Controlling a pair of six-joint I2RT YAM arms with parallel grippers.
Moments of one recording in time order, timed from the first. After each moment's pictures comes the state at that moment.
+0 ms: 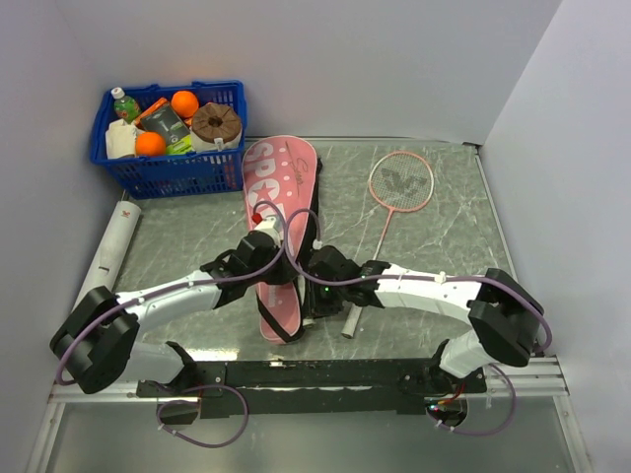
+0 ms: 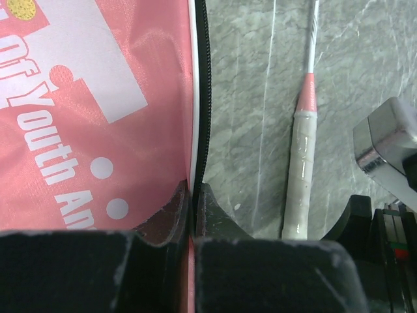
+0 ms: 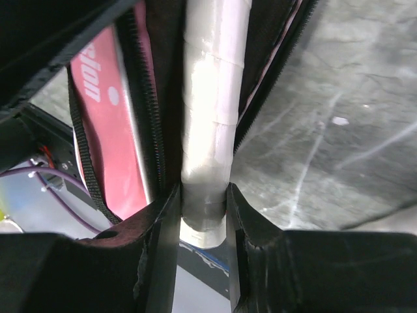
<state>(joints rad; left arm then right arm) -0.75 1.31 0.65 0.05 0.01 -0.70 1.00 1.47 0.86 -0.36 -0.13 0.89</state>
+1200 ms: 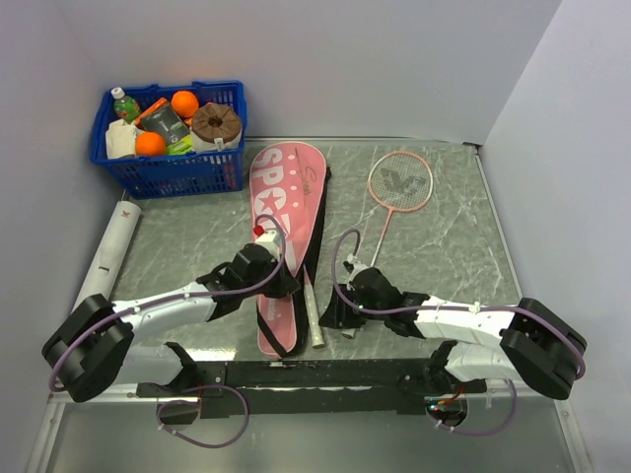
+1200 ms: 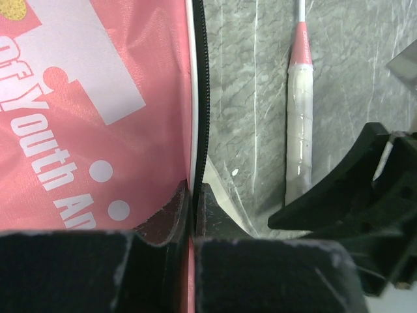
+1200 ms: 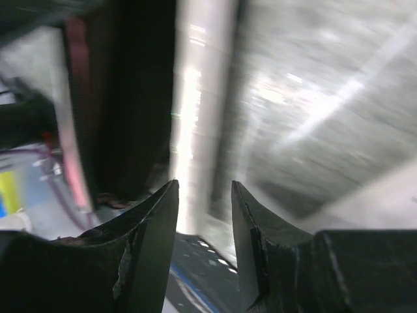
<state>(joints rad) -0.77 1.25 0.53 0.13 0.08 -0.68 0.92 1.19 0.38 0.08 -0.18 0.88</state>
